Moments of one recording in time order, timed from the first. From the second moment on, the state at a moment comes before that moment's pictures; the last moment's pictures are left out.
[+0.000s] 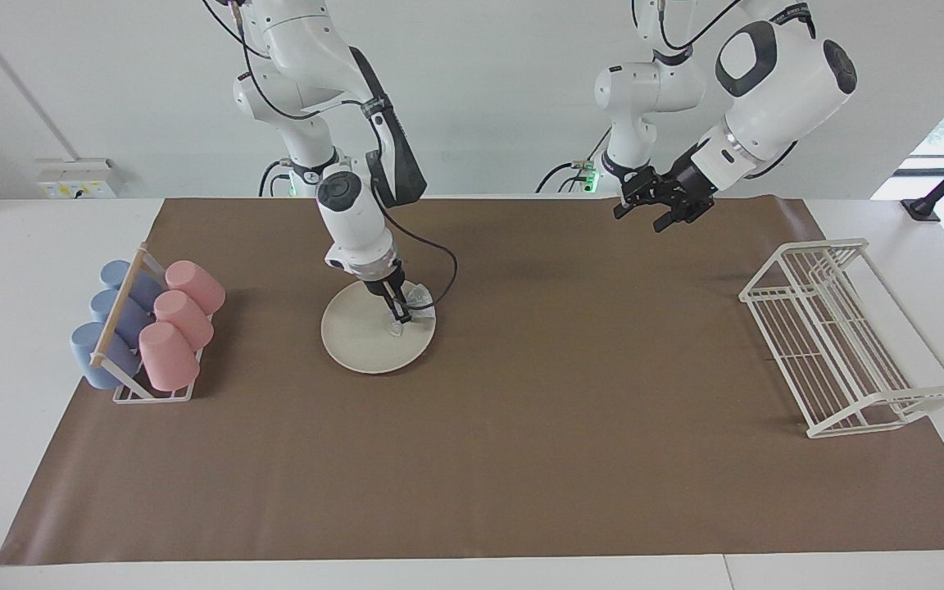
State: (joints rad) left arm -0.05 -0.24 -0.10 -2.07 -0.52 1.77 0.01; right arm 0.51 0.16 -0.08 -2.28 0.30 2.52 1.43
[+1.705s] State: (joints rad) left arm -0.02 -0.23 -0.10 -2.11 -0.84 1.77 0.00; right arm 0.61 0.13 -0.08 -1.70 0.06 1.91 1.88
